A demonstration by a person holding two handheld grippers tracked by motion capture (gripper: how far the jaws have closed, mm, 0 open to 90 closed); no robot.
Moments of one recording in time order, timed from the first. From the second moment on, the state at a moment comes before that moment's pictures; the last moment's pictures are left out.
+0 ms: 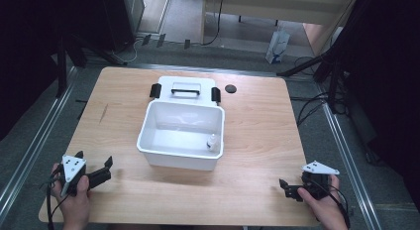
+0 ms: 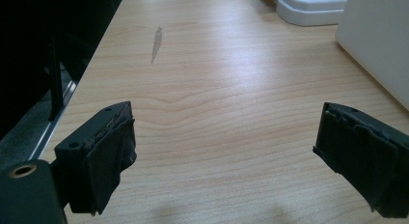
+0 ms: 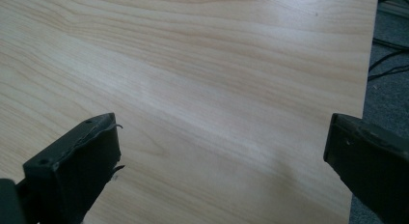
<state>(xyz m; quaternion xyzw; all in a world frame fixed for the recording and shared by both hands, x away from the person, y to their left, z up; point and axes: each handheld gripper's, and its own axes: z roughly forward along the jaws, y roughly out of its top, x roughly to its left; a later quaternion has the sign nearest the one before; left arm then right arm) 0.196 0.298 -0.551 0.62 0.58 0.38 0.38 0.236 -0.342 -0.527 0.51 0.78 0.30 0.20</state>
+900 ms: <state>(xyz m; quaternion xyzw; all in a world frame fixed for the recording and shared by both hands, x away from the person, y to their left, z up) 0.197 0.291 -0.551 0.64 0.56 0.39 0.36 0.204 -0.353 -0.548 0.55 0.69 0.40 0.24</state>
